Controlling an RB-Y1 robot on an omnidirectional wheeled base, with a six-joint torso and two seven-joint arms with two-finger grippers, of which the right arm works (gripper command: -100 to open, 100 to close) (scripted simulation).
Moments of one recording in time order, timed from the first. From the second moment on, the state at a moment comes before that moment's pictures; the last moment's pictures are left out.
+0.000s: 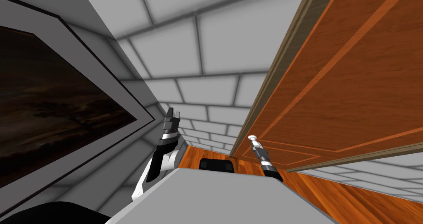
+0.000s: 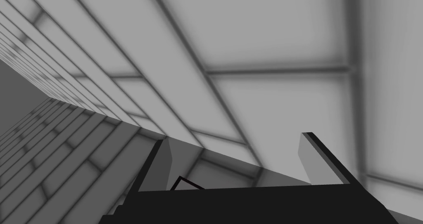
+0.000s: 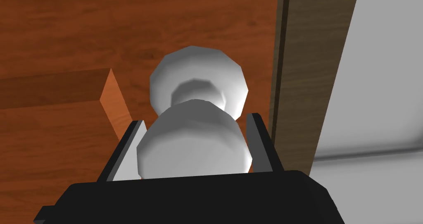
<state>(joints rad) 0.18 -0.12 -0.52 -0.87 0.55 -0.95 0.98</state>
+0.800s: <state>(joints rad) 0.19 -0.13 -0.47 -0.89 0.46 -0.94 0.81</state>
